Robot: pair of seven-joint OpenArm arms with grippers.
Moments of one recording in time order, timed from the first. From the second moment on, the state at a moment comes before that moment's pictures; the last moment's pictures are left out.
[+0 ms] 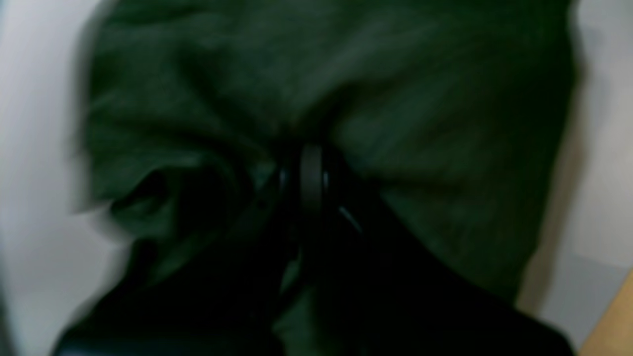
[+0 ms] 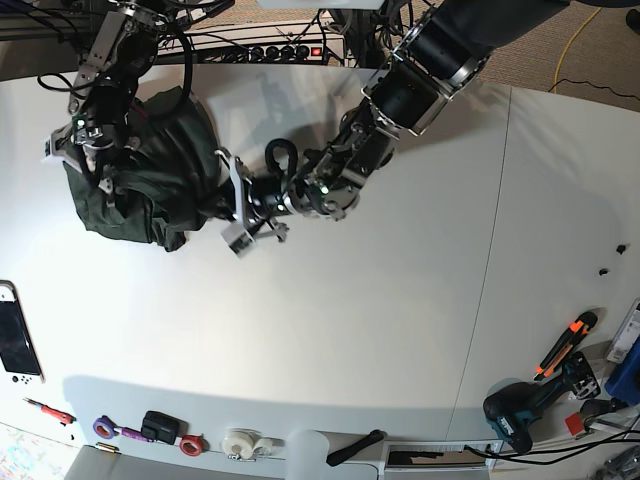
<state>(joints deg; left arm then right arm) -18.8 10.2 35.4 54.2 -21.8 -32.9 17.8 -11.3 7.4 25.9 106.9 29.7 39.8 -49.8</state>
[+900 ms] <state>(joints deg) -18.8 10.2 35.1 66.9 -22.9 -39.0 19.8 -9.3 14.0 51.0 95.1 36.5 40.0 -49.2</state>
